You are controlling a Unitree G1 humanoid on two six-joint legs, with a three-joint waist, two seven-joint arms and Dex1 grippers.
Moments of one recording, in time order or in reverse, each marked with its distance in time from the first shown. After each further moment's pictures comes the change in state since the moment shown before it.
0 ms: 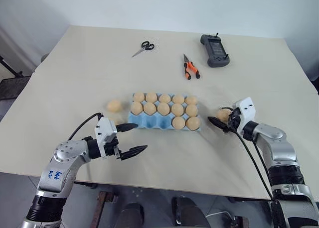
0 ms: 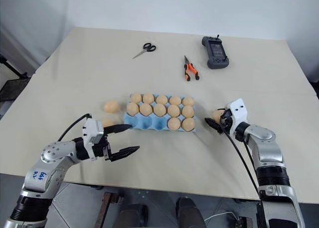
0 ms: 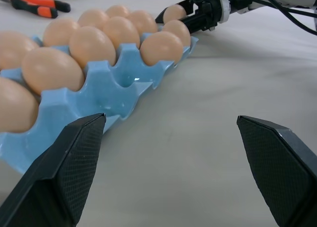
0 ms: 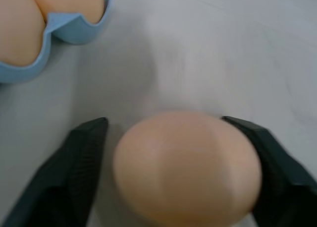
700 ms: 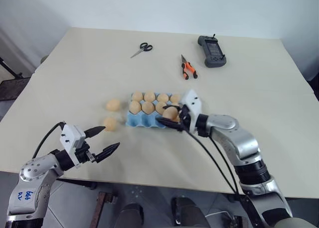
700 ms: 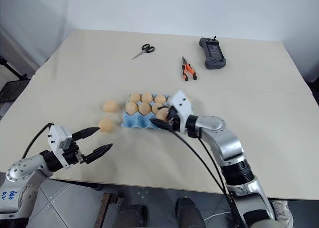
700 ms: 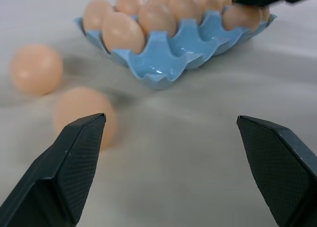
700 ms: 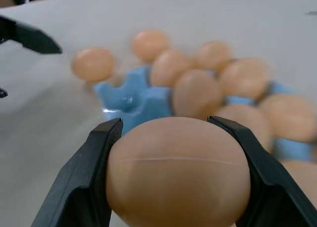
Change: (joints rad) left arm 0.206 0.023 0.256 -0.013 -0.021 -0.005 0.078; right arm -0.098 0.236 0.325 -0.508 0.049 0.395 -0.053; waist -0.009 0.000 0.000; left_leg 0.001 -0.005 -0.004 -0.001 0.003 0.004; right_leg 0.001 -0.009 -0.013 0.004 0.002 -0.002
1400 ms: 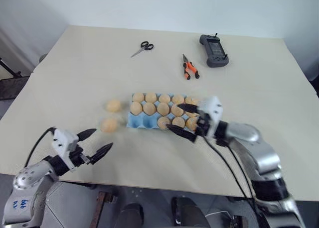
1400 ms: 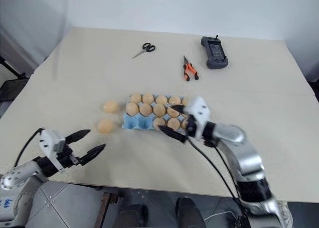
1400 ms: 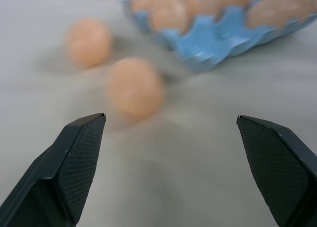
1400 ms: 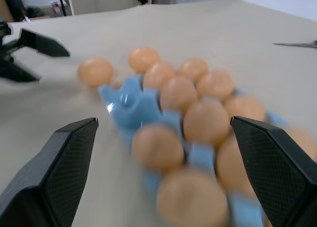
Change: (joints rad) left arm 0.121 -0.026 0.106 -0.011 -0.001 -0.019 0.085; right arm 0.319 -0.162 -0.249 -0.166 0.120 -0.261 0.193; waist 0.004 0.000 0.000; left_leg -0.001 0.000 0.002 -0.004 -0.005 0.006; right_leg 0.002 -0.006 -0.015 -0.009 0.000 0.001
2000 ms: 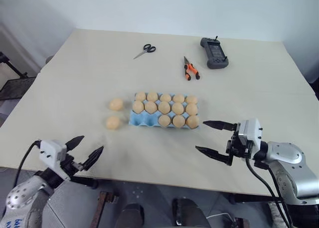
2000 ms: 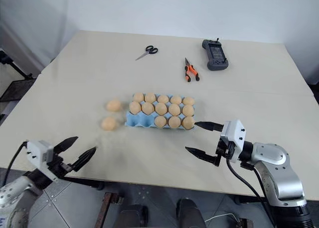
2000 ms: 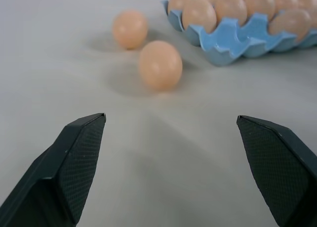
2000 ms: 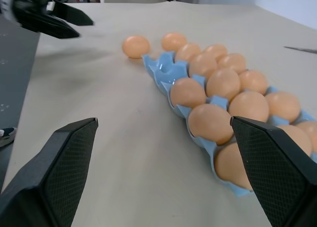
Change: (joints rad) left arm 0.010 -0.117 -0.025 -0.084 0.014 0.022 0.176; right arm 0.178 -0.152 -0.106 -0.033 0.073 -0.160 0.170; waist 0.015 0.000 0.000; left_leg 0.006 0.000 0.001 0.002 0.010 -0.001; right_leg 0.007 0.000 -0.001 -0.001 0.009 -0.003
